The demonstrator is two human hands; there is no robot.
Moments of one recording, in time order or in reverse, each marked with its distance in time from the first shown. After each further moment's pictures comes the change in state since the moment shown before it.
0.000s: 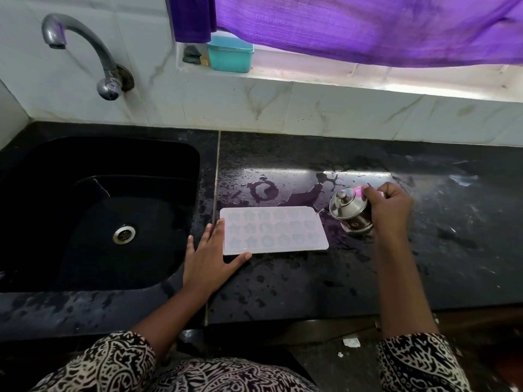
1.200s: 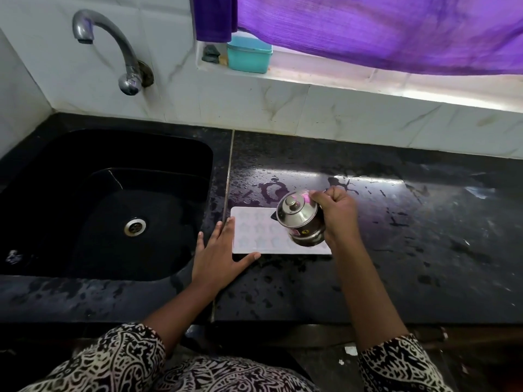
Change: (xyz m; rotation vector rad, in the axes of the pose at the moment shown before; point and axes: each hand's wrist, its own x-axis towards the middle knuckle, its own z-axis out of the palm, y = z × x) left_hand 0.000 0.000 -0.002 0.004 -0.034 -0.003; right_hand -0.047 -0.001 0.080 0.254 -0.332 0.108
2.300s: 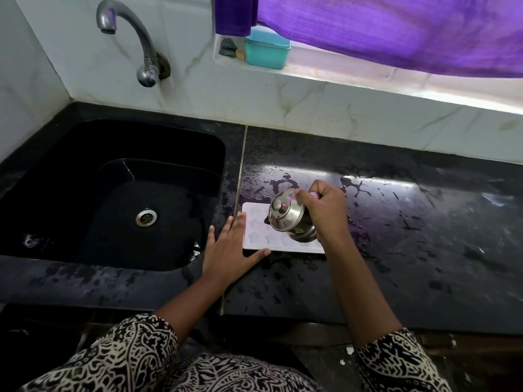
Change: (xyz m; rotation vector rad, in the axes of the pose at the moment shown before) left_hand 0.001 0.000 0.002 0.016 -0.006 -0.009; right_hand -0.007 0.007 0.032 -0.306 -0.123 -0.209
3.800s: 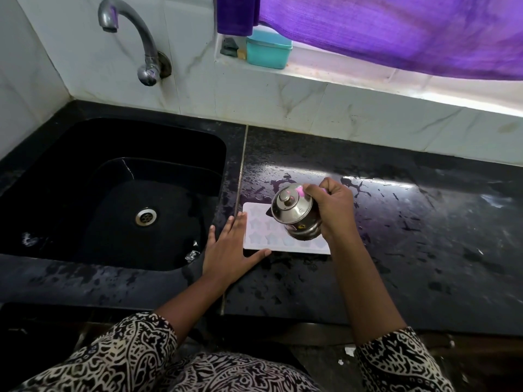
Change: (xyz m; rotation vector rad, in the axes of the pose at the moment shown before) left_hand 0.000 -0.002 0.000 -0.002 0.007 0.010; right_hand 0.002 -0.012 -0.005 0.198 0.031 0.127
